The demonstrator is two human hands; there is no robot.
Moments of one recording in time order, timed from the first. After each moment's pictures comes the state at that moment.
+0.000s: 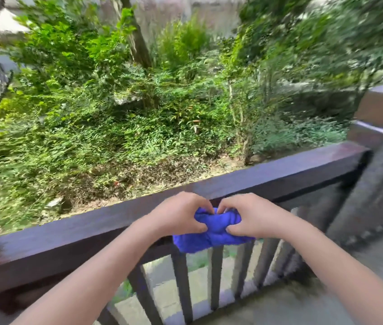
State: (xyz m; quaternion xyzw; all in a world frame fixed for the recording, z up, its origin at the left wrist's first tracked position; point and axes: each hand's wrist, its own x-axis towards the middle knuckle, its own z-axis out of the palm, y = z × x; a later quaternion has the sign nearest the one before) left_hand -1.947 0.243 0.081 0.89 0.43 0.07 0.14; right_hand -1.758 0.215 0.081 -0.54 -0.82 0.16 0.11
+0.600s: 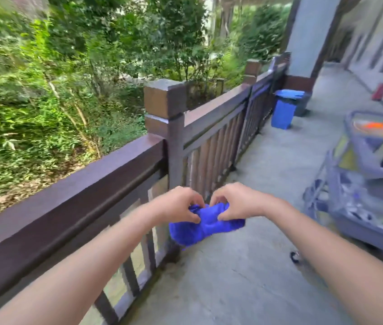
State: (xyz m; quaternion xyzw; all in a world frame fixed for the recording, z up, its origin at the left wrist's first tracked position) left_hand -1.503 0.226 0.050 0.98 0.10 -0.01 0.18; right_hand -1.373 0.097 0.070 -0.78 -0.61 0.14 0.07
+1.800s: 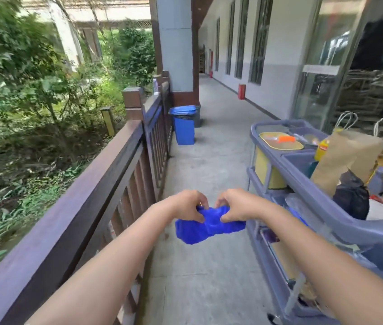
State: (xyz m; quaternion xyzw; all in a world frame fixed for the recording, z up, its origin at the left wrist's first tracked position) left_hand -0.848 0.377 0.068 0.97 -0.14 -0.10 0.15; right_hand -0.816 0.206 0.068 -0.94 -0.30 0.11 0.15
